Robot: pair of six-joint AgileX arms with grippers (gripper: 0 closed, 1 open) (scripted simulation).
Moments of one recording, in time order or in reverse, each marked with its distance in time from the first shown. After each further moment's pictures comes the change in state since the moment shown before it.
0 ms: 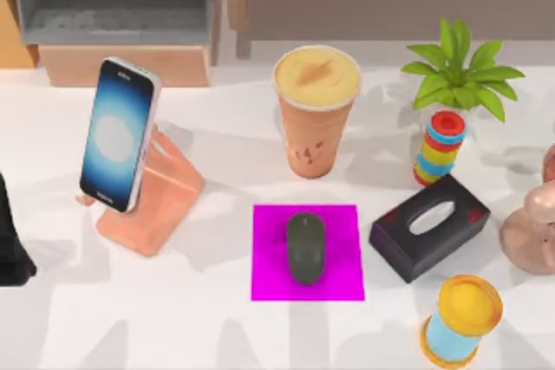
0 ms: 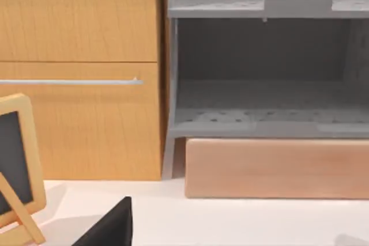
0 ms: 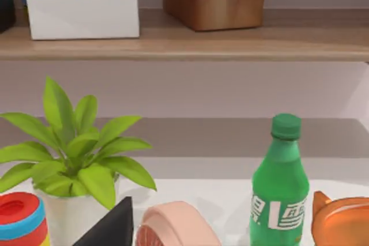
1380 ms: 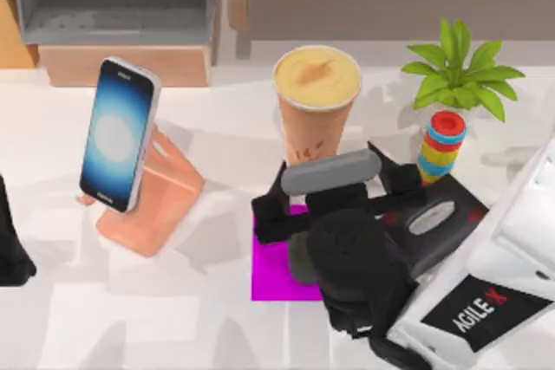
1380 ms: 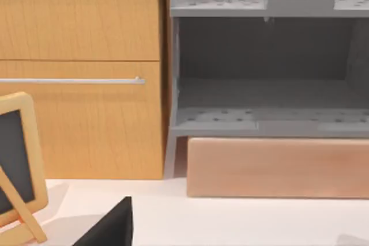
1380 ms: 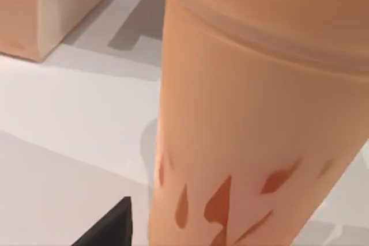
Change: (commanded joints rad) left arm 0.000 0.000 0.000 0.000 0.000 0.000; right arm 0.921 2.139 0.730 1.155 0.844 0.001
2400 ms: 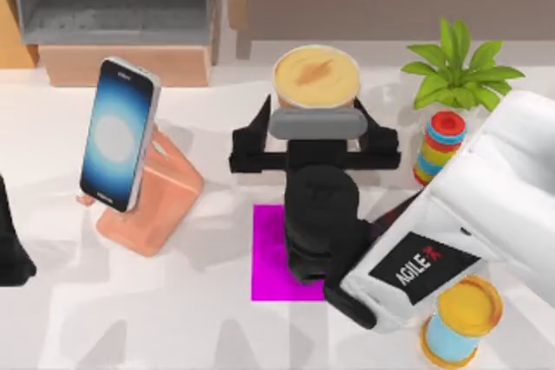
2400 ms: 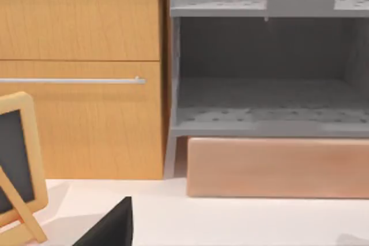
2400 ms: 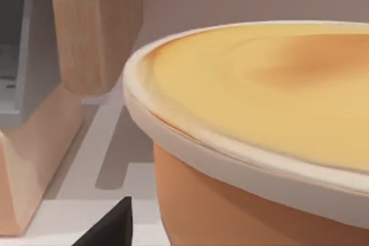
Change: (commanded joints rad) left arm 0.000 0.000 0.000 0.000 0.000 0.000; right arm -0.072 0.187 0.265 0.164 0.051 0.003
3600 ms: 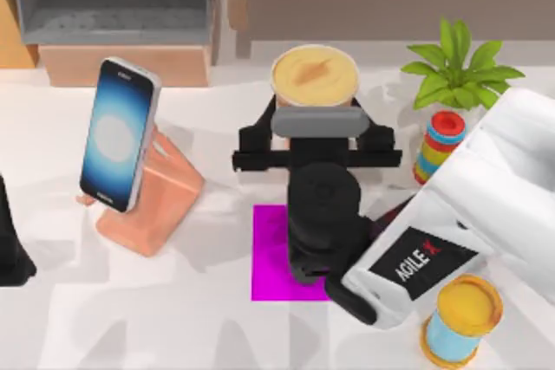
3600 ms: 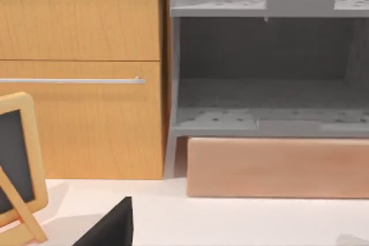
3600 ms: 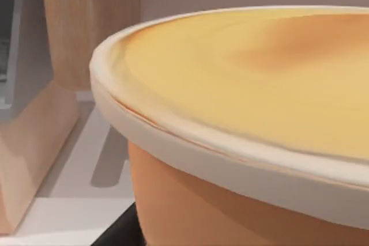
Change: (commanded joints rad) left arm 0.000 0.000 0.000 0.000 0.000 0.000; right arm -0.014 0.015 0.009 0.004 -0.015 0.001
